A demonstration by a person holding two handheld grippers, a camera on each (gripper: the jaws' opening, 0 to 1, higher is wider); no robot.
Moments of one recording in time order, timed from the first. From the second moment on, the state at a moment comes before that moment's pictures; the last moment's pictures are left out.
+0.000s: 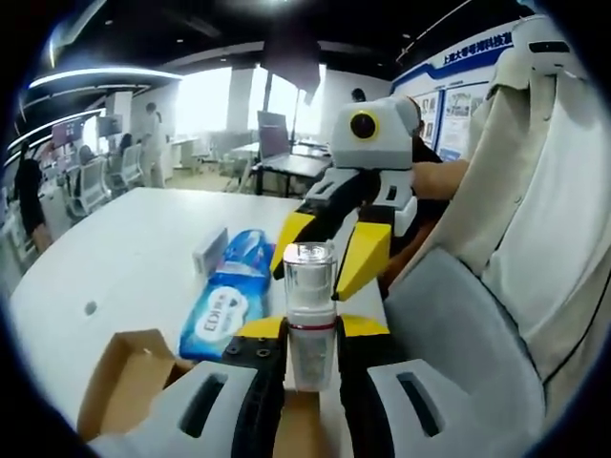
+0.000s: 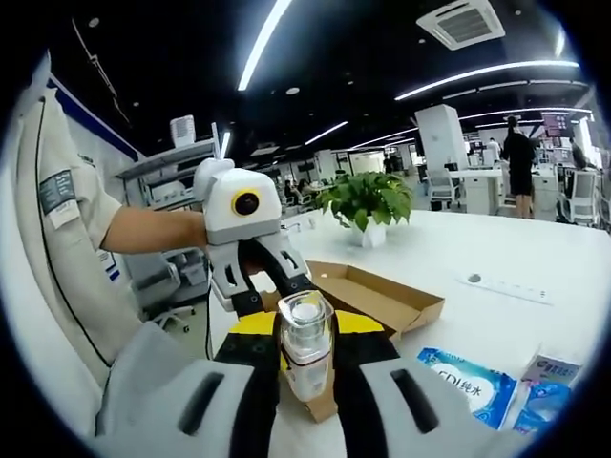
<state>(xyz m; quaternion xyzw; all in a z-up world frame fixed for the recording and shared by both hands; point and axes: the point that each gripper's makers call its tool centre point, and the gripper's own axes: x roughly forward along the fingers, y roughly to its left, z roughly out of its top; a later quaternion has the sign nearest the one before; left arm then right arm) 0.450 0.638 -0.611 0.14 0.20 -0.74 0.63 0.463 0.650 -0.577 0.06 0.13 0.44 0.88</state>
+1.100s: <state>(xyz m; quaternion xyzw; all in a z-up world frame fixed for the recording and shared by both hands) 0.499 0.701 -0.614 0.12 0.21 -0.62 0.75 0.534 0.602 -0.580 -0.04 0.13 0.44 0.89</state>
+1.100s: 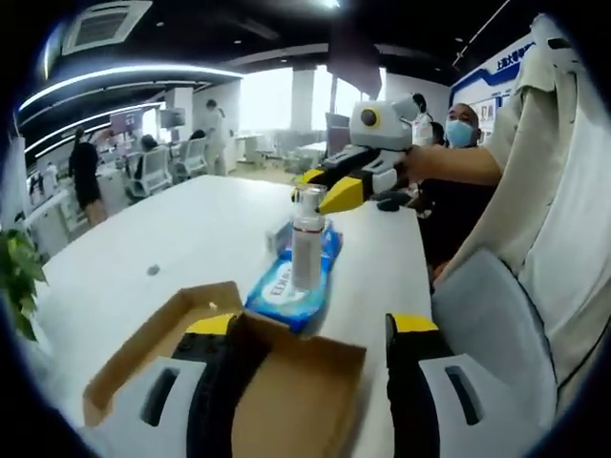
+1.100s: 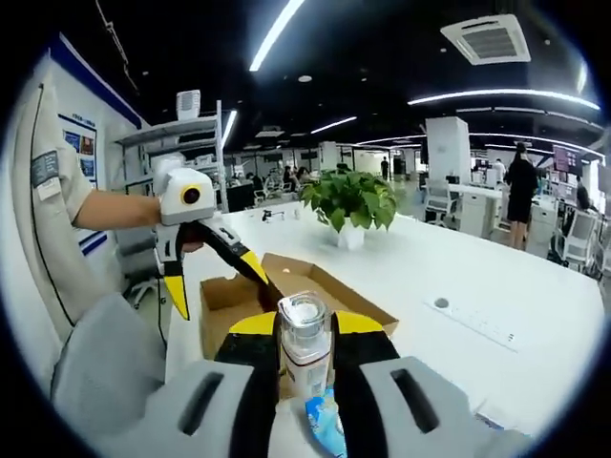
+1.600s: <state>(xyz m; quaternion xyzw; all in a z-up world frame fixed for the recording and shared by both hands) 0.510 0.739 -0.608 0.10 0.21 -0.55 0.80 0.577 0.571 -0.593 -0.07 0.13 0.43 0.89</state>
